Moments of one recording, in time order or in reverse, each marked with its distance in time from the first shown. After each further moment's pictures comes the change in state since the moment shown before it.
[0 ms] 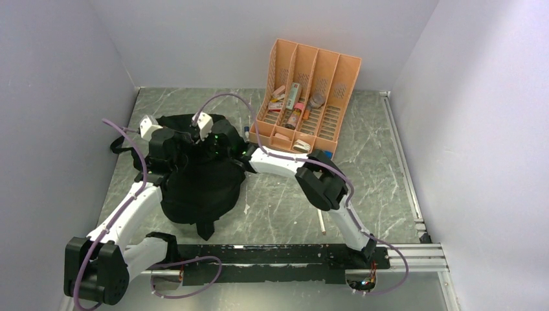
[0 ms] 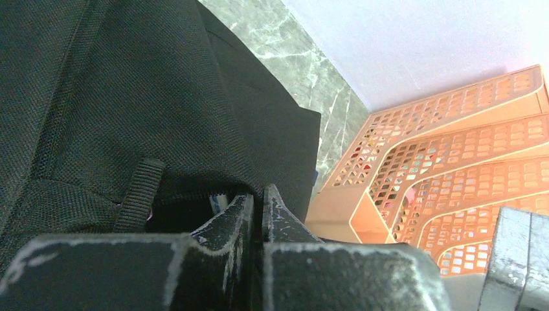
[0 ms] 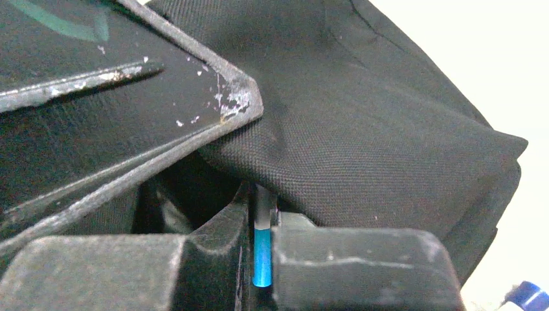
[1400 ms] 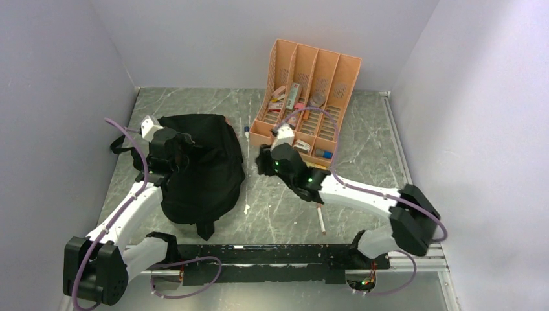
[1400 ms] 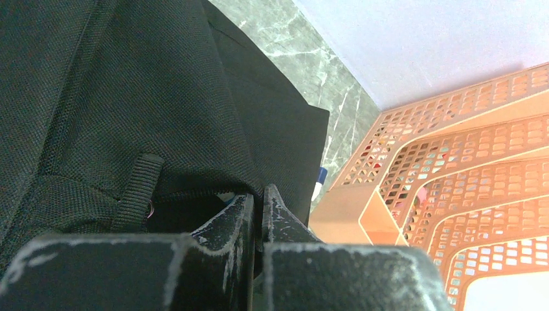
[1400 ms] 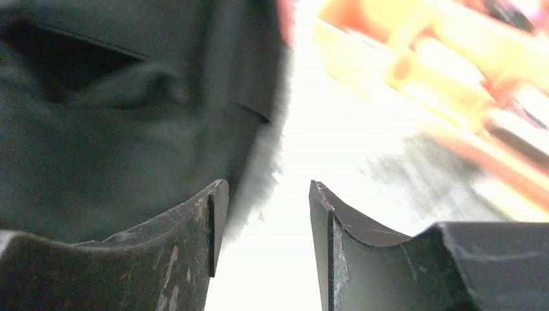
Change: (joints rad) left arm -0.019 0.000 0.006 -0.027 -0.035 0.013; right arm -0.020 -0.774 -0.795 -0.028 0.409 0.426
